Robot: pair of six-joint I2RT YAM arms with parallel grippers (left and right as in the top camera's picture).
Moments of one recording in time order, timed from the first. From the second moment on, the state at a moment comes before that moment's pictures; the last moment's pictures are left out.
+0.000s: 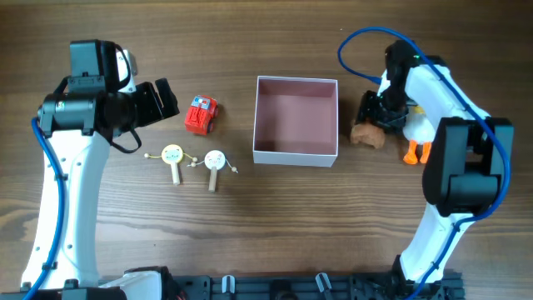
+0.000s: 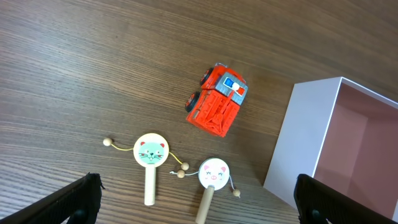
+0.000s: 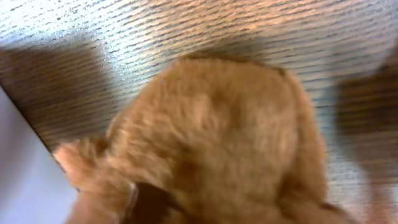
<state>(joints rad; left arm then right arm) 0.04 1.43 1.39 -1.05 0.13 -0.30 0.00 2.08 1.48 -0.98 -0.13 0.31</state>
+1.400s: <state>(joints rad) 0.04 1.43 1.39 -1.05 0.13 -0.30 0.51 1.93 1.41 -0.49 -0.14 0.49</state>
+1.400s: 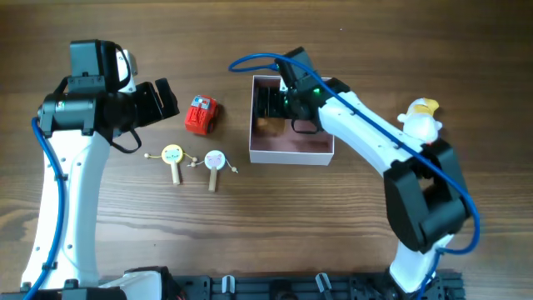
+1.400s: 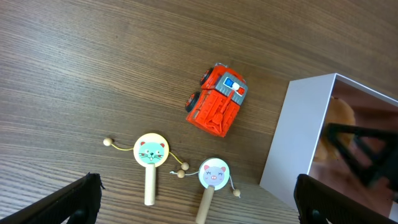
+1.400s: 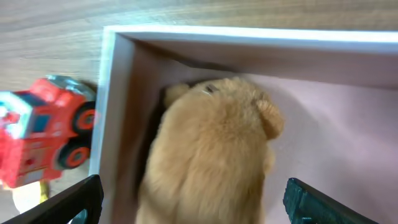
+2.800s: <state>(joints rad) 0.04 1.43 1.39 -1.05 0.13 -0.30 -0.14 1.80 1.37 -0.87 -0.05 0.33</state>
